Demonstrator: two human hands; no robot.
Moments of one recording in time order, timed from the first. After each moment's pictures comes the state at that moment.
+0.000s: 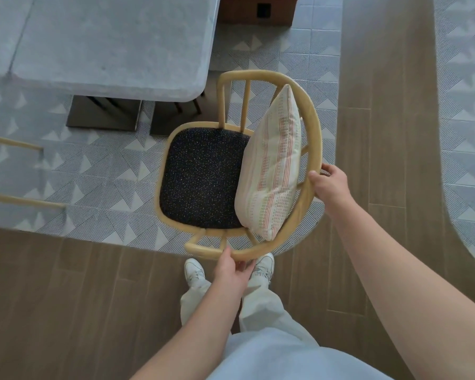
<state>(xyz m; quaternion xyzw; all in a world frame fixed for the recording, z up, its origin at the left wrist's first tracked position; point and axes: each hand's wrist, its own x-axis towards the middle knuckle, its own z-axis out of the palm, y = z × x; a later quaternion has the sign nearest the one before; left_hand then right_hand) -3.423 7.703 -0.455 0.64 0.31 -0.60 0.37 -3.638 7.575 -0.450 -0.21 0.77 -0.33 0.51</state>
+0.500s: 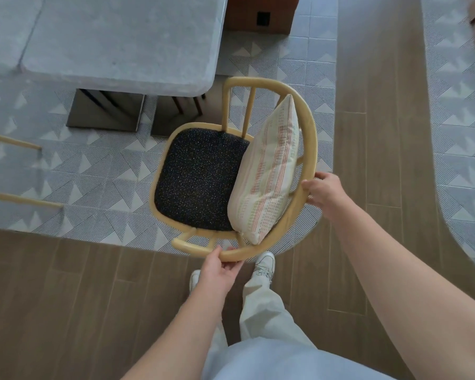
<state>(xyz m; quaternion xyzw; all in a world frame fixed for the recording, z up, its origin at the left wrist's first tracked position) -3.364 7.733 -0.475 0.62 0.27 -0.63 0.38 -3.607 7.604 -0.441 -0.18 0.76 -0.28 0.57</state>
